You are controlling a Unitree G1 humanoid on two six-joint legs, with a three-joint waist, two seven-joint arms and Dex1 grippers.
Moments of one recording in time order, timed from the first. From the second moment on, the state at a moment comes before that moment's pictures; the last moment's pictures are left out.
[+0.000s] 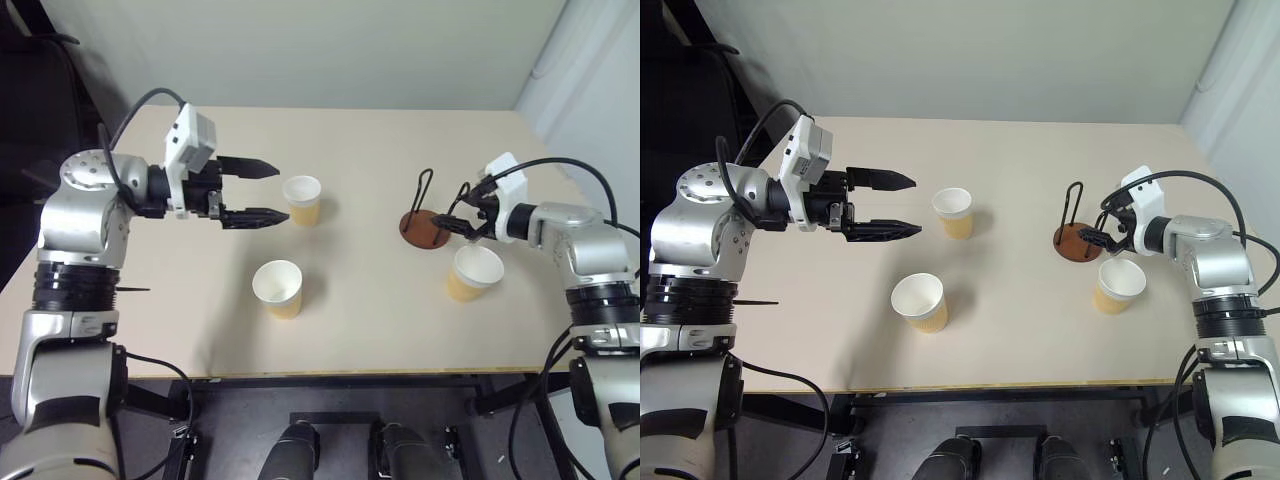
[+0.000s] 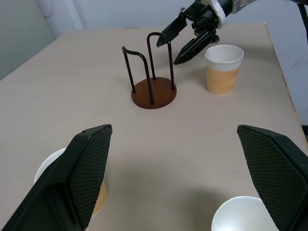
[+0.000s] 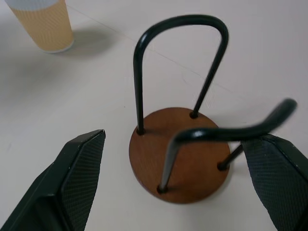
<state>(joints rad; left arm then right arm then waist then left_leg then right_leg) -0.90 0.81 0.01 0.27 -0.41 0.42 -1.39 -0.82 -0.66 0.02 0.35 0.20 0.63 0.84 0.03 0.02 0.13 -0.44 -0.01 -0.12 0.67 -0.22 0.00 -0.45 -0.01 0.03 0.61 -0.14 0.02</state>
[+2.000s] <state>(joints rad) -0.96 0.89 0.00 0.35 -0.36 0.38 -1.48 -0.77 -0.61 0.18 0.07 0.24 0.73 1.02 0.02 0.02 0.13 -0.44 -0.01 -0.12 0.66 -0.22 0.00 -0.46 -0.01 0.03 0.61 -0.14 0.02</state>
